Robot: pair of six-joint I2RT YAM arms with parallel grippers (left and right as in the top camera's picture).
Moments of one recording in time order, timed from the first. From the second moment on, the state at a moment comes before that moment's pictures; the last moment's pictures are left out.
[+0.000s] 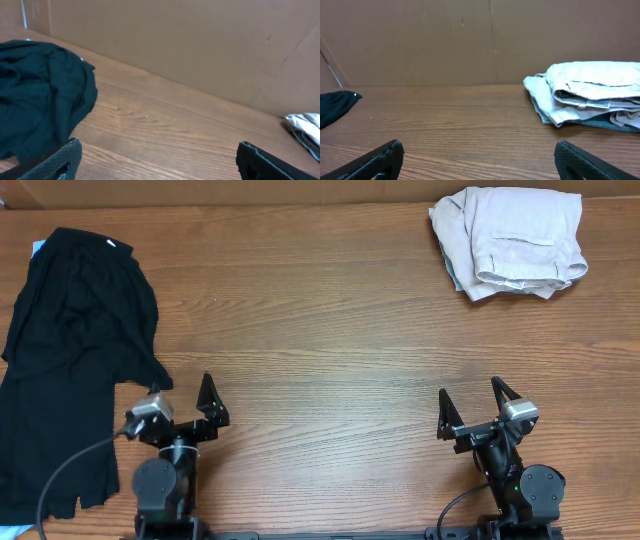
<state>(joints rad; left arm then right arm) 0.00 0.25 0.04 0.13 -0.09 -0.36 0.01 0.01 0.02 -0.01 -0.25 0.12</state>
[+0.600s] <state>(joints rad) 0.05 0.02 0.01 -0.08 -0.07 -0.33 0.01 0.01 0.02 -0.01 -0.25 0.12</state>
